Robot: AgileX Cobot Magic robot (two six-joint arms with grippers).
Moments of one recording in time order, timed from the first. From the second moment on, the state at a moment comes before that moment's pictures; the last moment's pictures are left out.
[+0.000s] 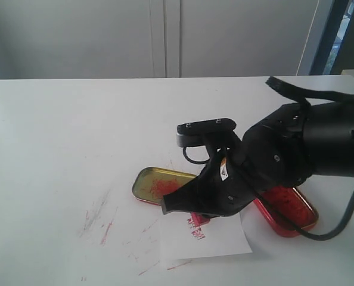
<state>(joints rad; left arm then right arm) 0.04 0.00 0.02 -0.10 0.39 0.15 0.73 1.60 -0.89 0.00 0.47 0.36</state>
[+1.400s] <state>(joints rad) 0.04 0.00 0.02 -0.10 0.39 0.15 0.33 1.51 -0.89 0.25 0.41 -0.04</state>
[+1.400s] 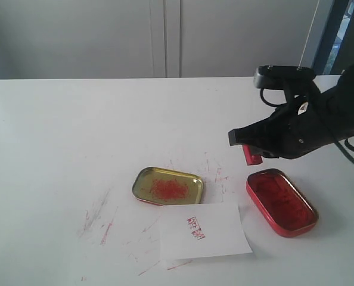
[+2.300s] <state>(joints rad) 0.04 0.00 0.02 -0.10 0.39 0.15 0.04 1.93 -1.15 1.42 0.78 -0.93</state>
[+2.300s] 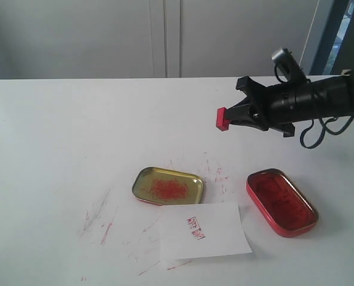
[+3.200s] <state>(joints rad) 0.04 0.00 0.02 -0.10 0.39 0.15 0.04 2.10 -1.16 1.37 0.76 -0.75</state>
